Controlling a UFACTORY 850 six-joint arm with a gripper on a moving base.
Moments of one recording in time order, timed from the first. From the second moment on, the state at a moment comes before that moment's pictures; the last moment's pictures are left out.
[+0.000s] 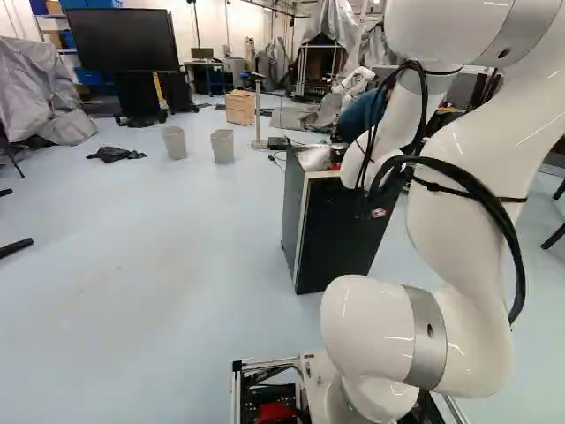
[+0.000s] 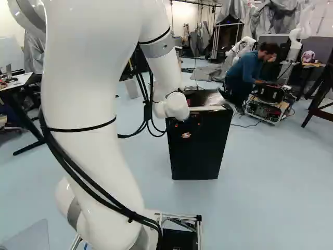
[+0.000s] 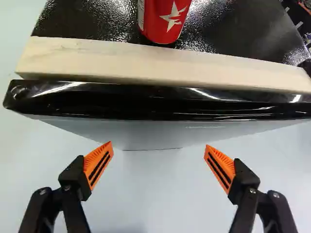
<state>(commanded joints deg) -22.4 -15.2 -40.5 -27.4 16.6 3.0</state>
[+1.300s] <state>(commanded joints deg) -21.4 -18.5 -44.6 -27.4 16.6 3.0</state>
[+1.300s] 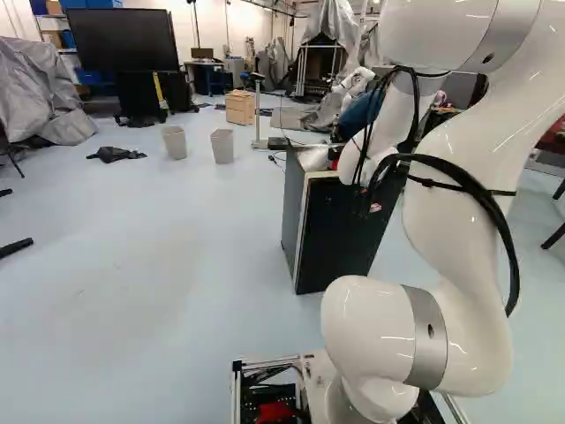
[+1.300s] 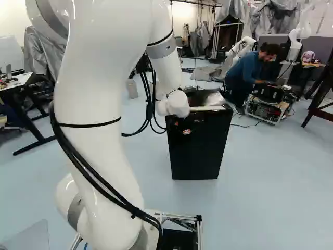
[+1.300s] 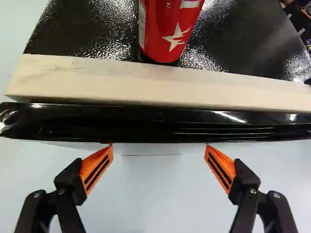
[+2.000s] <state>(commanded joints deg) -23.6 -11.8 -36.4 -27.4 17.1 3.0</state>
